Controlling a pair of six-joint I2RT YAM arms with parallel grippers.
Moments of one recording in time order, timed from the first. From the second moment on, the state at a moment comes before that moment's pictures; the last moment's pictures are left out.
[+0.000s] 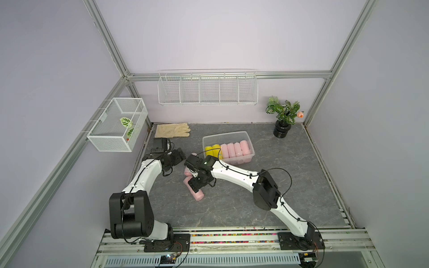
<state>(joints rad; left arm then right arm) 0.00 1.46 1.01 -0.51 0.24 -0.50 1.07 2.45 2.26 -1.08 -0.08 0.31</state>
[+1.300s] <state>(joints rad) 0.05 1.46 0.99 -0.51 0.26 -0.51 1.09 2.56 2.33 -1.06 -0.13 0.30</state>
